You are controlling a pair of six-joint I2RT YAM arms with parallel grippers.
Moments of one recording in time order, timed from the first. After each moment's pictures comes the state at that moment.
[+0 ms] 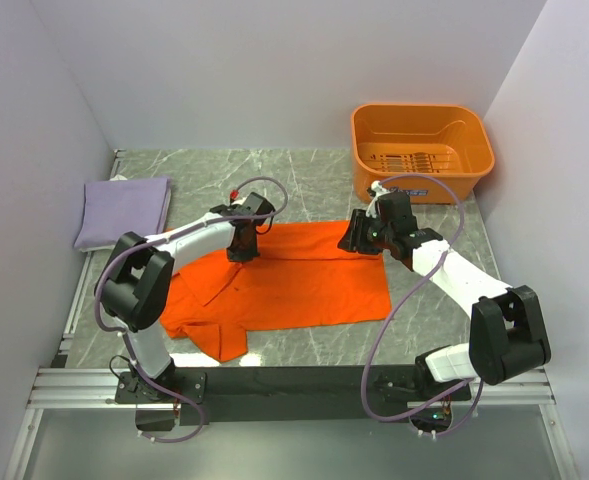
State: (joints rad) left arm -0.59 1.78 1.21 -0.67 -0.33 -0.65; right arm 0.32 1.37 0.86 -0.23 -0.27 0.43
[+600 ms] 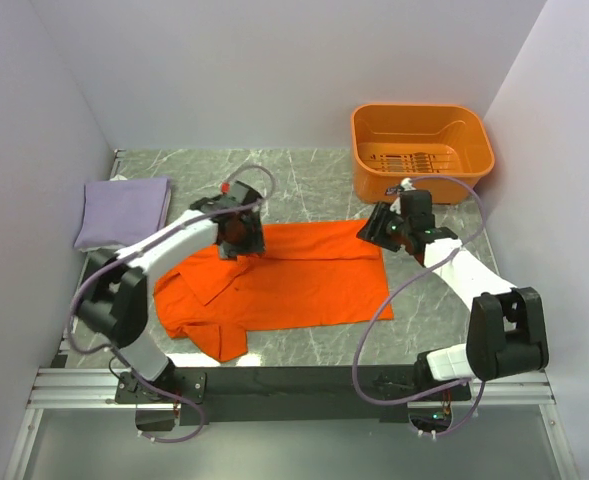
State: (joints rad) left arm -0.55 1.66 1.24 -0.74 -0.12 -0.68; right arm 0.18 1.37 0.85 -0.23 -0.21 0.52
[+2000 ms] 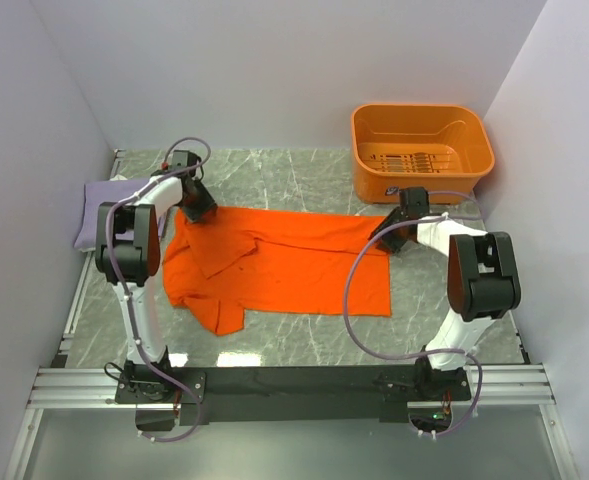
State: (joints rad) left arm -0.08 2.10 1.55 -0.54 -0.01 -0.70; right arm 0.06 1.75 0.97 -0.24 -0.12 0.85
